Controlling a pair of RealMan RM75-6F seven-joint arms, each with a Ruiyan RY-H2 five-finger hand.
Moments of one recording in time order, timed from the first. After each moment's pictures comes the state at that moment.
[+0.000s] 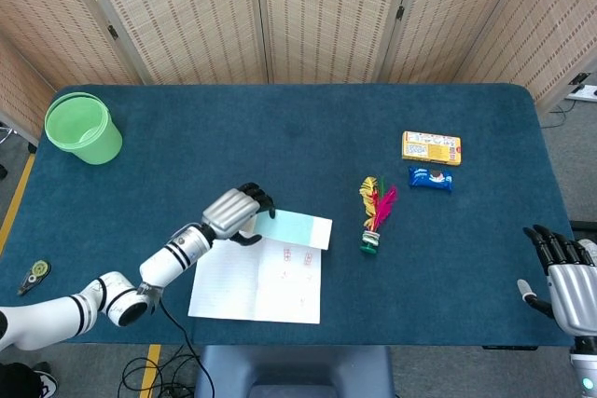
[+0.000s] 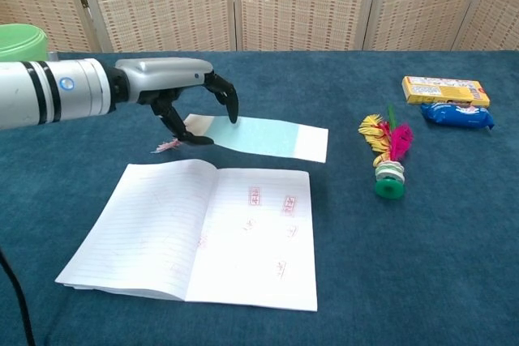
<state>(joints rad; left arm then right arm) -0.96 -1.49 -0.14 -1.34 1.43 0.74 -0.09 0.01 -1.05 0.05 -1.71 -1.50 1.52 -0.18</state>
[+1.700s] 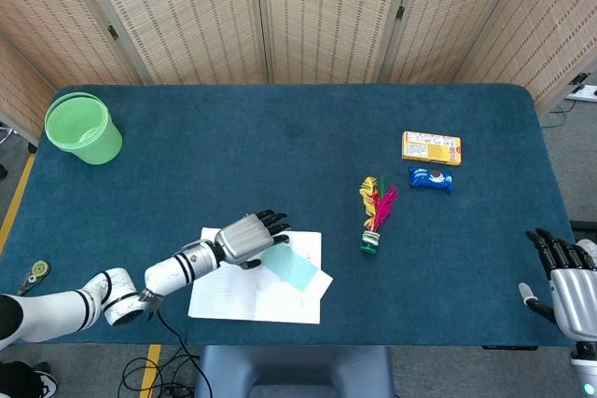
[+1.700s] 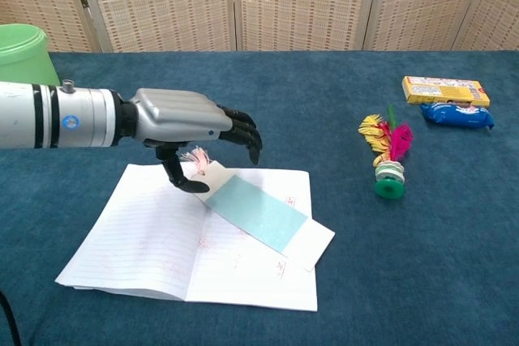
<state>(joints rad) -1.05 -1.48 0.01 -1.33 1.59 0.73 -0.03 -0.01 -1.06 0.04 -1.72 -1.51 1.54 -0.18</state>
